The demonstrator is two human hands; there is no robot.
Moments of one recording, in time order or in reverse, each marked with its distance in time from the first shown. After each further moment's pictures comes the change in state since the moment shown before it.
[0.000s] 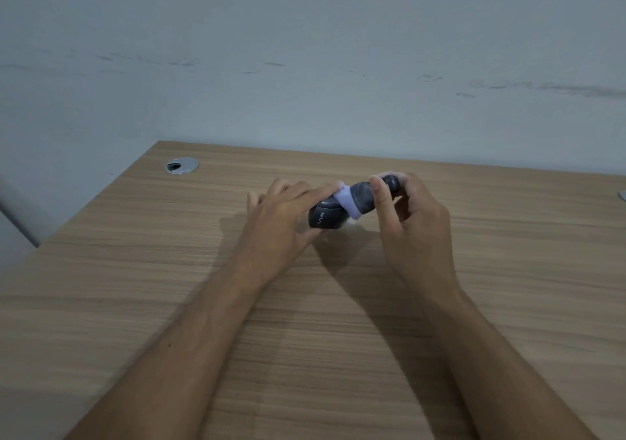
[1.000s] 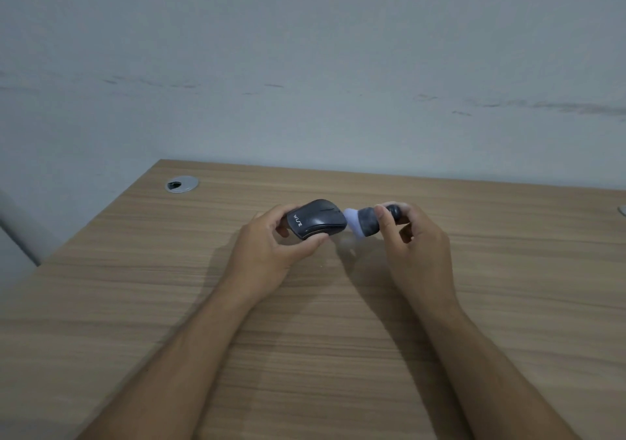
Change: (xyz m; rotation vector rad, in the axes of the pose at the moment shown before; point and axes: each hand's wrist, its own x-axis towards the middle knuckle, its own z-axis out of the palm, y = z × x) left_hand -0.005 -0.008 -0.001 -0.636 -0.006 -0.367; right_hand 0.003 0.023 -0.002 0.028 -0.001 0.159
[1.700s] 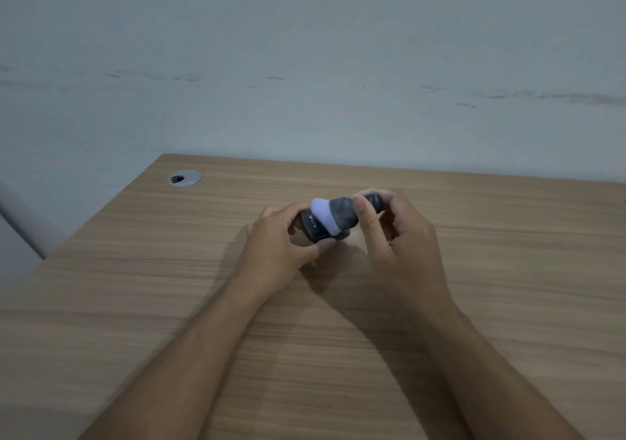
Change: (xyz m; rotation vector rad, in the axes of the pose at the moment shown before) left_hand -0.004 0.005 0.005 0.237 -0.015 0.013; right_hand -0.019 -0.035 0.006 0.062 -0.098 -0.233
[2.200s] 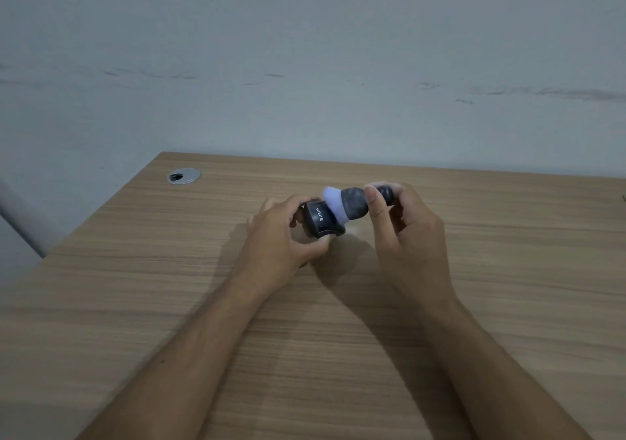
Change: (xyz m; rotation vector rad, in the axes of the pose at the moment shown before) left_hand -0.005 0.015 -0.004 0.046 0.036 0.069; right_hand 0.003 0.008 -0.003 -0.020 0.075 0.054
